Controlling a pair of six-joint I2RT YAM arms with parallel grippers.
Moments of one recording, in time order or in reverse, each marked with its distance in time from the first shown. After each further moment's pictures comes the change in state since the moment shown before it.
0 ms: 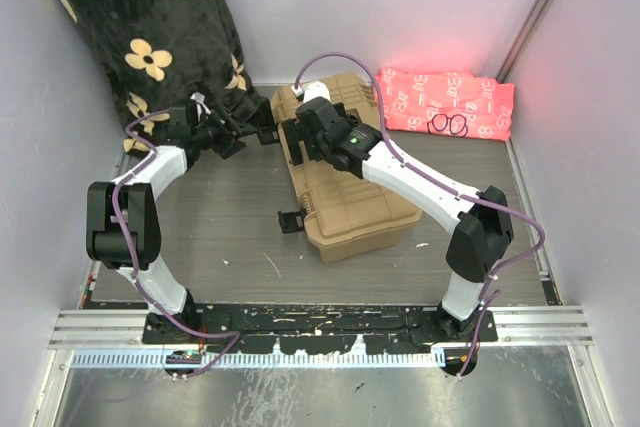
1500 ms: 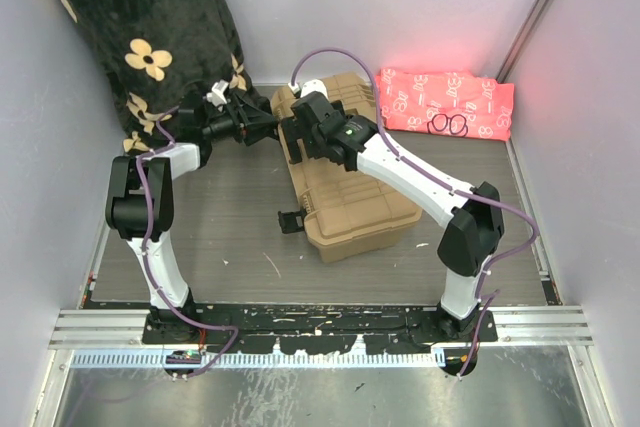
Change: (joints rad) left arm -0.005 0.244 0.020 0.614 0.519 -0.293; right arm -0.002 0.059 0.116 -0.129 -0.009 0.013
